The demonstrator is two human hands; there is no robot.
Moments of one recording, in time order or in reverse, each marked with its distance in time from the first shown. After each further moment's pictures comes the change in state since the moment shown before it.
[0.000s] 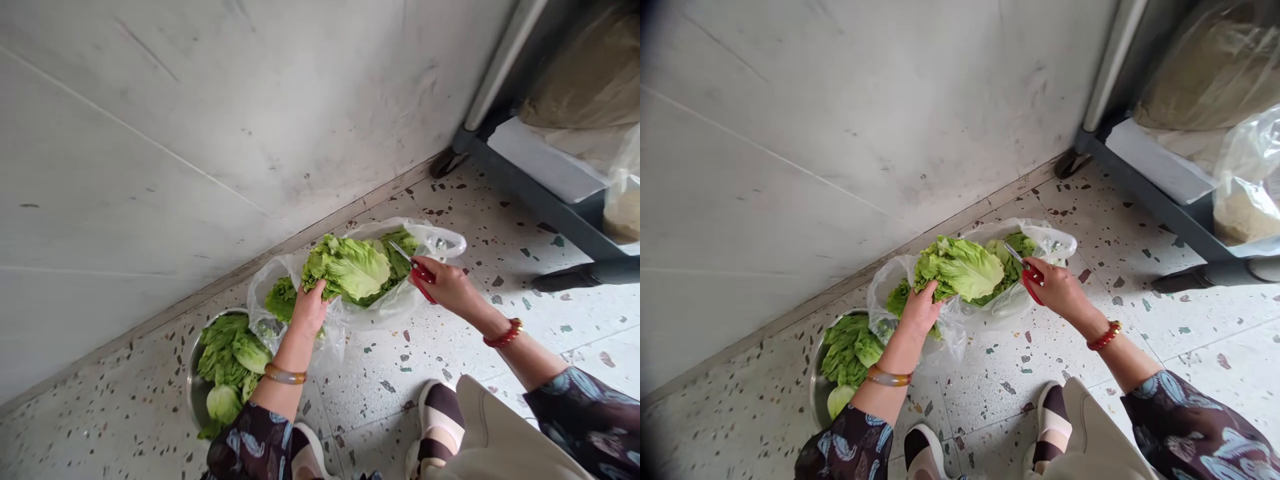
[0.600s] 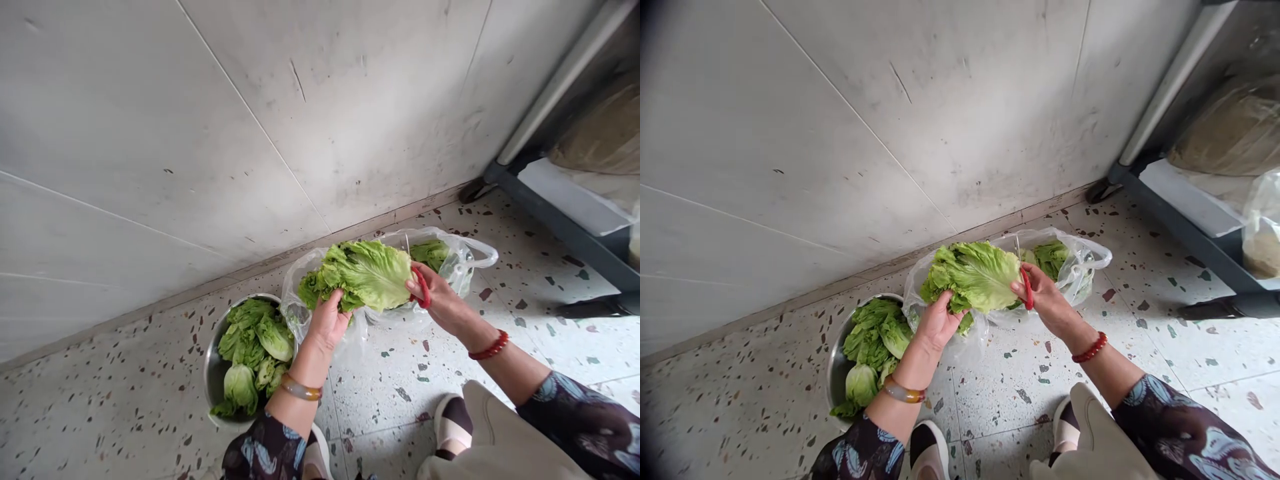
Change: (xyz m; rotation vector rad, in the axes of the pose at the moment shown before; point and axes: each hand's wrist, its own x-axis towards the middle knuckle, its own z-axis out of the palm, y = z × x) left_hand -0.063 0.022 -0.055 -0.494 -0.087 -0.127; right_hand -0.029 -0.110 0.052 0.837 -0.209 0.057
